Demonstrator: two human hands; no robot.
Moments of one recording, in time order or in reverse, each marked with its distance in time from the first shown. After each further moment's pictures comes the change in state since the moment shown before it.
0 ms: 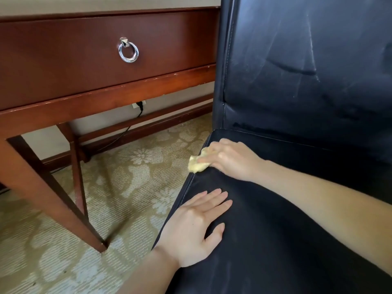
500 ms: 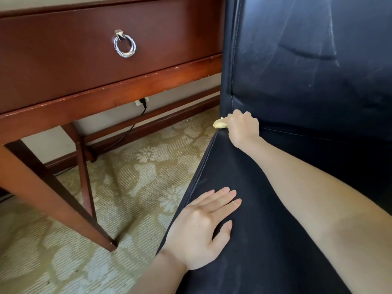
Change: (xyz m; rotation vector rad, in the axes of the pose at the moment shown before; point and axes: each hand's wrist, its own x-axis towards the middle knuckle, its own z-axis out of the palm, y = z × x) left_hand 0.004 -0.010 0.005 -0.014 0.032 0.011; right_hand 0.069 0.046 0.028 -0.047 0.107 0.694
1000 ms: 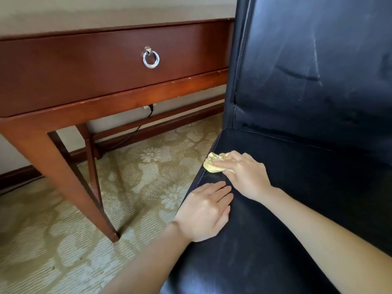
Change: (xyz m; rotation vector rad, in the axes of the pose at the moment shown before) left_hand 0.000 0.014 -0.018 0.319 0.054 0.174; right_hand -0.134 0.000 -0.020 0.292 -0.039 -0.277
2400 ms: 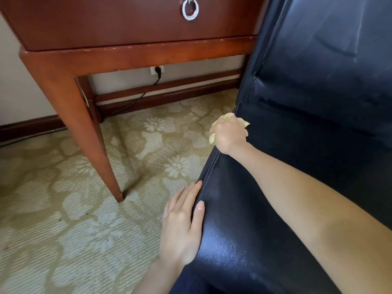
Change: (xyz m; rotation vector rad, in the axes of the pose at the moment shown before) left_hand -0.131 0.043 -0.003 -0.582 0.221 -0.845; right_hand 0.054 -0.093 0.015 -0.357 -0.219 0.096
